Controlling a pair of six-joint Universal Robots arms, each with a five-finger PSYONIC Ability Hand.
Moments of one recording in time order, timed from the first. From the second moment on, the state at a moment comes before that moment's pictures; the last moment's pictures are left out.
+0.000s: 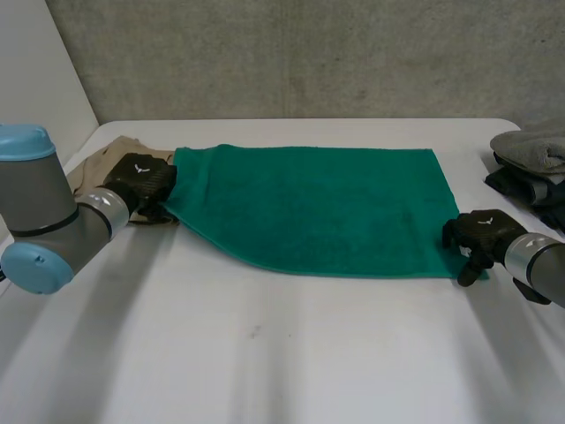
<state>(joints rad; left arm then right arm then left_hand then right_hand) 4.52 -2.19 -1.28 3.21 -1.32 3.64 1.60 -0.98 1.47 0.07 1.25 2.59 1.18 1.19 1.19 1.19 0.99 0.62 0.61 0.60 0.61 0.40</state>
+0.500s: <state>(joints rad) 4.51 -2.18 -1.28 3.18 -1.33 3.62 1.66 -0.88 1.41 -0.12 1.32 2.56 1.18 1.19 1.19 1.19 0.99 0.82 0.81 0.82 0.82 0.63</state>
